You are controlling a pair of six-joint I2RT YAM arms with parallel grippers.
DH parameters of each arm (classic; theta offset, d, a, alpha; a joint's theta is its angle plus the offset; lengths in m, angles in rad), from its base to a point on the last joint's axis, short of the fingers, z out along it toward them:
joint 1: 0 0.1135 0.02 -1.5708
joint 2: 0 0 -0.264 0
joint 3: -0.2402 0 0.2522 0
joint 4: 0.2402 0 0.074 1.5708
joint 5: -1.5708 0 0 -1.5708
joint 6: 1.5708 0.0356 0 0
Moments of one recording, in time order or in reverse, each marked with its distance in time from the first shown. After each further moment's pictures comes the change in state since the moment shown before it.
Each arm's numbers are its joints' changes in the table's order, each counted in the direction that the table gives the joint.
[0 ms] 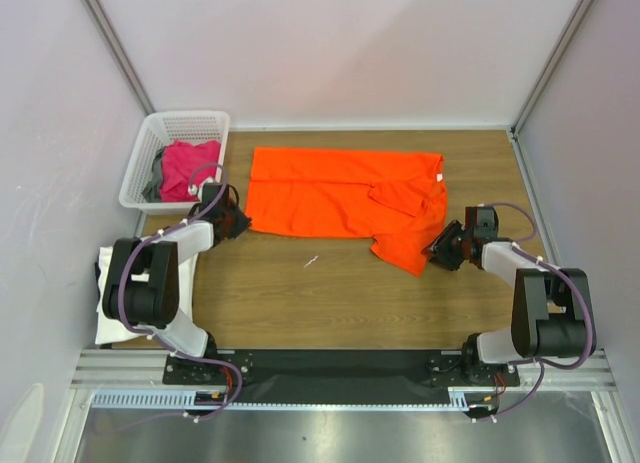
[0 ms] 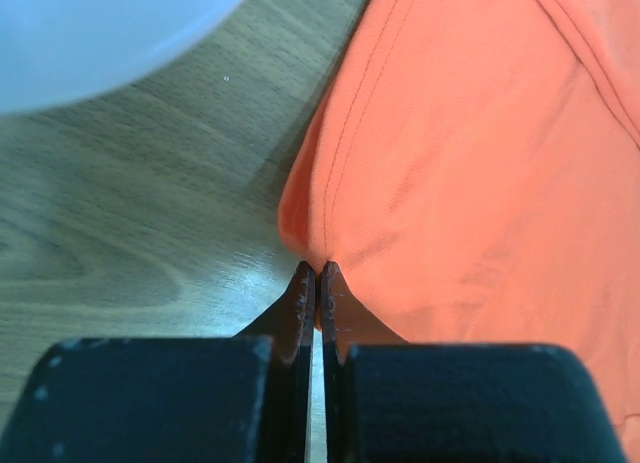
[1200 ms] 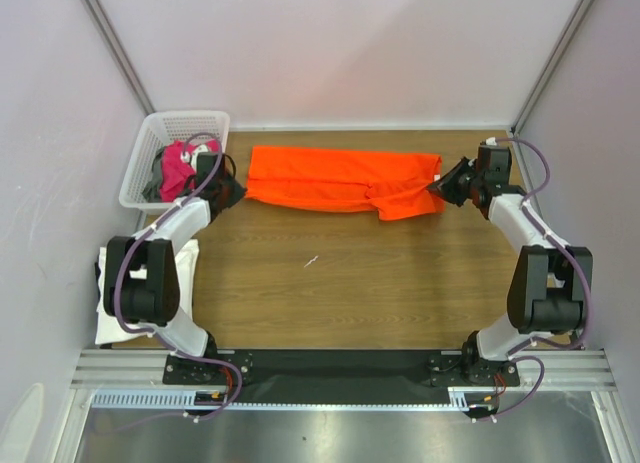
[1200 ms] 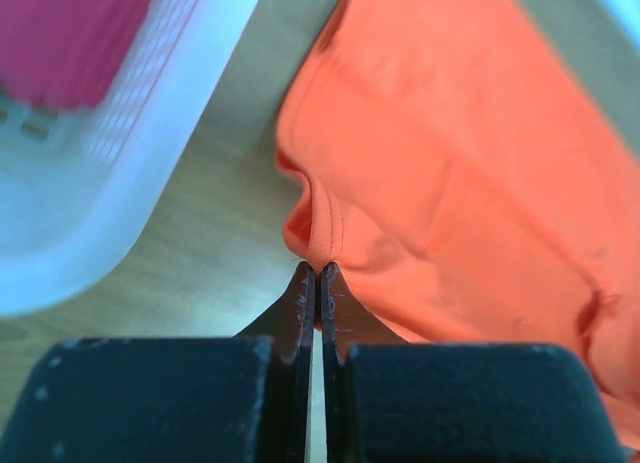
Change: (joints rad) left arm 0.000 0.009 -0.240 0.126 0.079 0.053; right arm -0.020 0.139 -0.467 0.027 0.087 -0.011
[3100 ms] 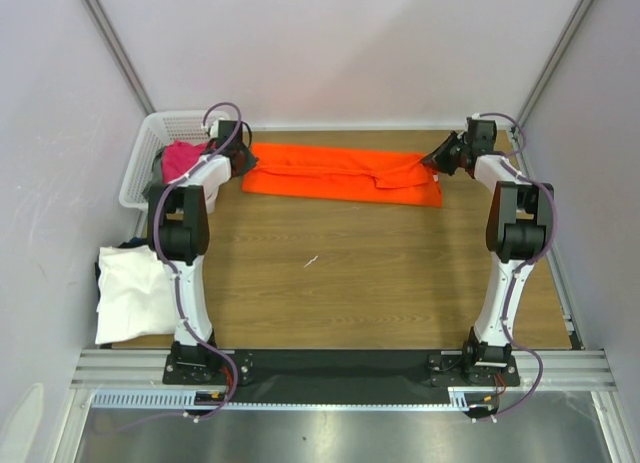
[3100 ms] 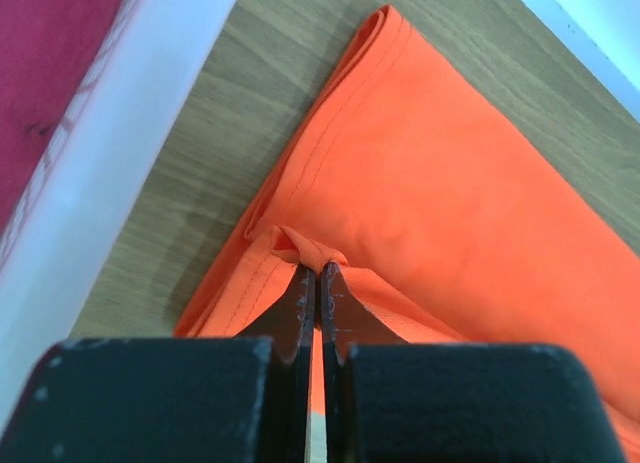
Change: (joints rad) left arm 0.000 0.547 -0.606 0.101 0.037 0.026; right arm -0.038 0.612 -0.551 -0.059 0.099 -0.070
